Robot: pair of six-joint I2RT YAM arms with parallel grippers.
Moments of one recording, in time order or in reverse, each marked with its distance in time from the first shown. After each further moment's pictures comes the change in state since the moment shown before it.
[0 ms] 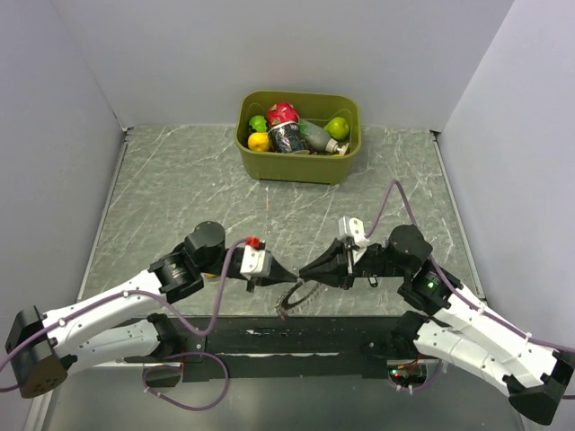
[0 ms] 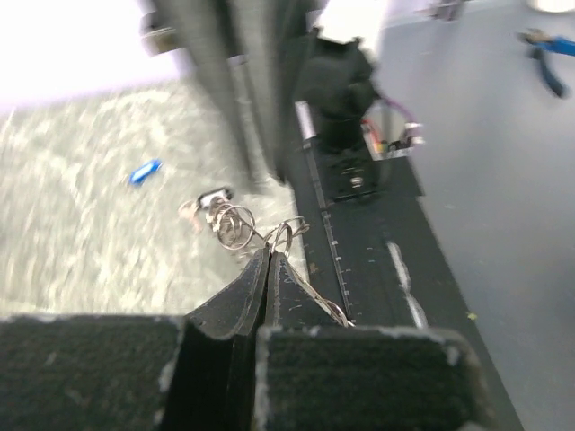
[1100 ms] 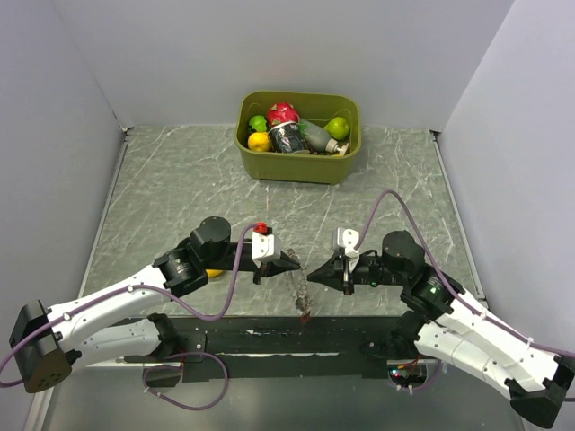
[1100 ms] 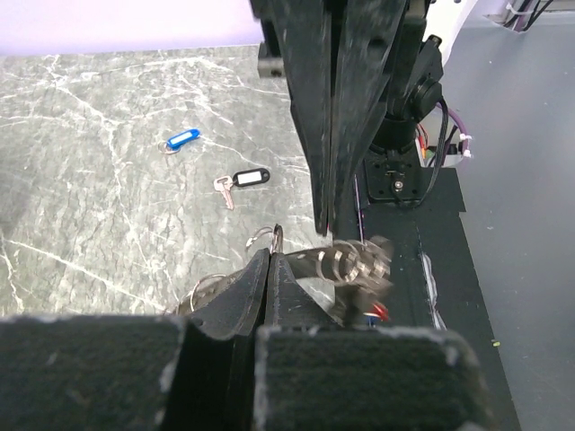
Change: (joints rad) left arm 0.000 0.063 0.055 -0.024 -0.182 -0.088; right arm 0.006 -0.050 -0.043 -0.217 0.122 -0.158
